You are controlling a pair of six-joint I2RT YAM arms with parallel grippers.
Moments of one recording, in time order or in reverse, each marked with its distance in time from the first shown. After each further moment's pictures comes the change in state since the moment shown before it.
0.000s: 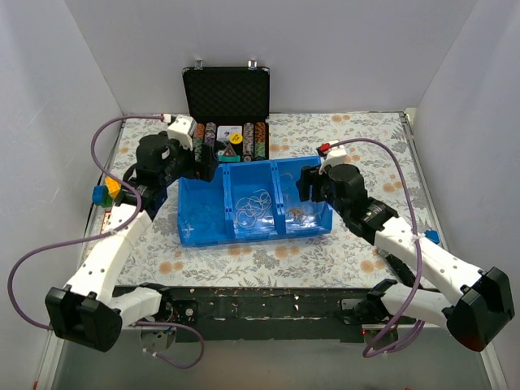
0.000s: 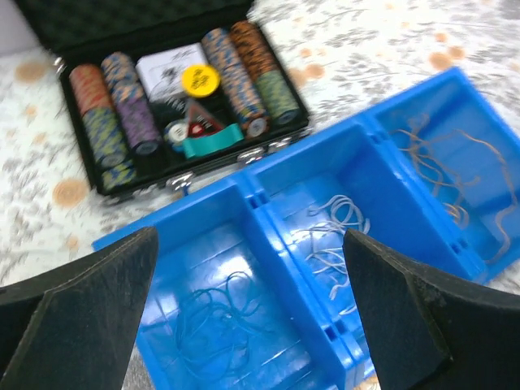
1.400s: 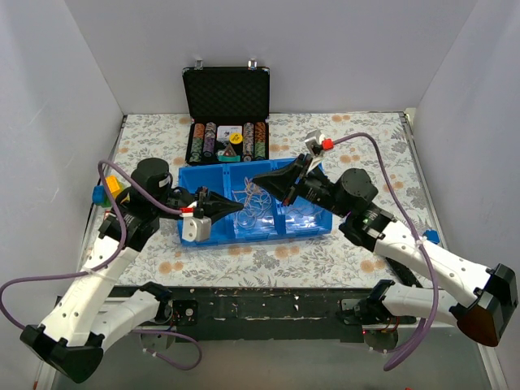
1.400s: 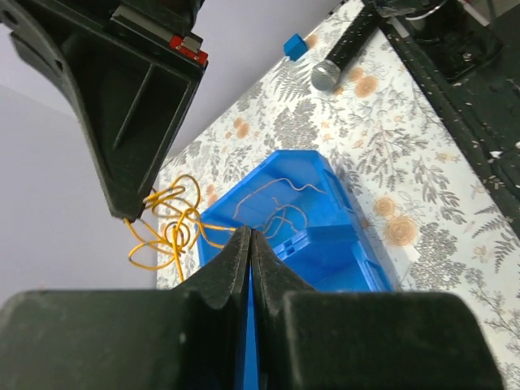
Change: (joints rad) left arm -0.188 -0.196 0.019 -0.301 0.899 1.148; right arm 0.220 -0.015 0.078 0.494 -0.497 0.246
